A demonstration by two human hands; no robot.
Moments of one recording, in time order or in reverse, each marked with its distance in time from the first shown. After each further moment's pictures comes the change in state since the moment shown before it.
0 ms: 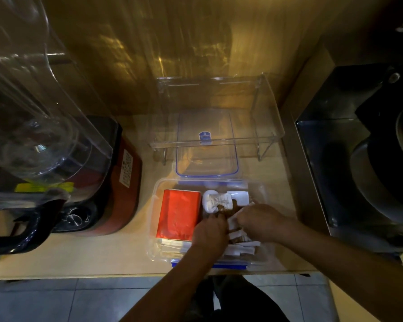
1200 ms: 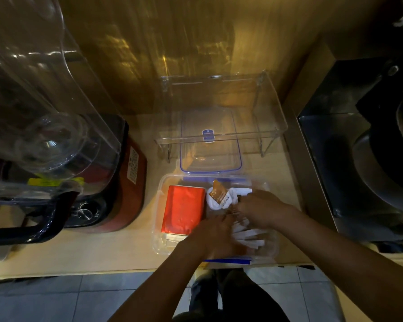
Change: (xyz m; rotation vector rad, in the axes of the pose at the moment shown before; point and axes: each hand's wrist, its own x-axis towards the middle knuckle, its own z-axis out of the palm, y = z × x) left_hand -0.022 -0.016 -0.026 -0.224 -0.209 0.365; right_hand 0.009 -0.004 -0.001 -0.011 0.122 0.026
